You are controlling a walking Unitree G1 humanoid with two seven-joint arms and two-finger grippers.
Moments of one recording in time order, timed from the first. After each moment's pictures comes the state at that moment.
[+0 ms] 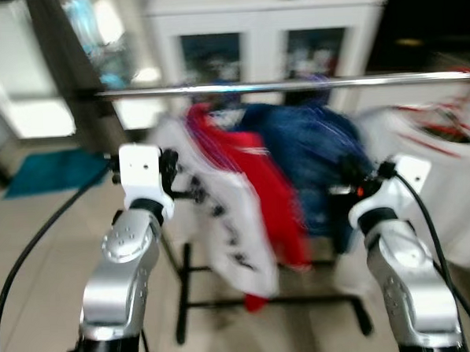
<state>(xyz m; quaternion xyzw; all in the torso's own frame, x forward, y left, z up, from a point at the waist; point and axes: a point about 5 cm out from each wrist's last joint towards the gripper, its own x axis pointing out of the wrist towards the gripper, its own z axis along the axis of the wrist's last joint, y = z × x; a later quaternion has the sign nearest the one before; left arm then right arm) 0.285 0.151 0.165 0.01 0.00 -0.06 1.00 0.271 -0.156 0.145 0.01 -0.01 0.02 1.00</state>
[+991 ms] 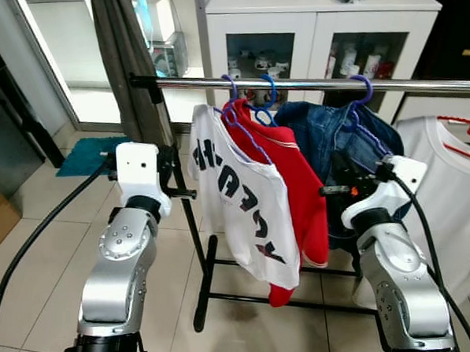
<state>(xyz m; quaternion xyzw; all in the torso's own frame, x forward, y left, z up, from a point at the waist) 0.288 0.147 0.170 0.01 -0.02 -0.07 1.00 0.267 -0.152 0.148 0.05 -0.05 0.04 1.00</state>
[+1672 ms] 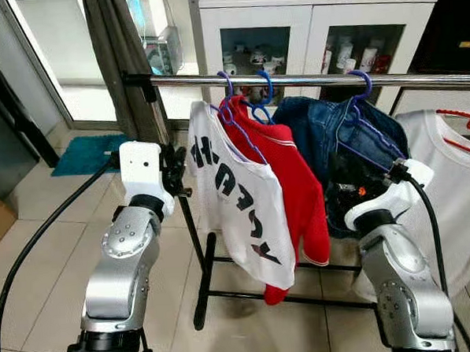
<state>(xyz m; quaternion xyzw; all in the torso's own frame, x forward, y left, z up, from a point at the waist) 0.292 0.145 0.168 0.02 -0.02 -0.07 1.00 0.267 -0.156 0.144 0.11 -0.03 0.05 0.99</state>
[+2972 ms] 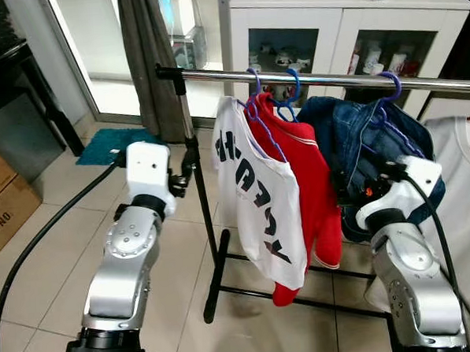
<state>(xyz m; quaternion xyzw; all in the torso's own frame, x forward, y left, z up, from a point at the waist) 0.293 0.141 0.167 0.07 -0.03 -0.08 0.99 0.268 -0.169 0.142 0.08 -0.02 0.00 1.00</state>
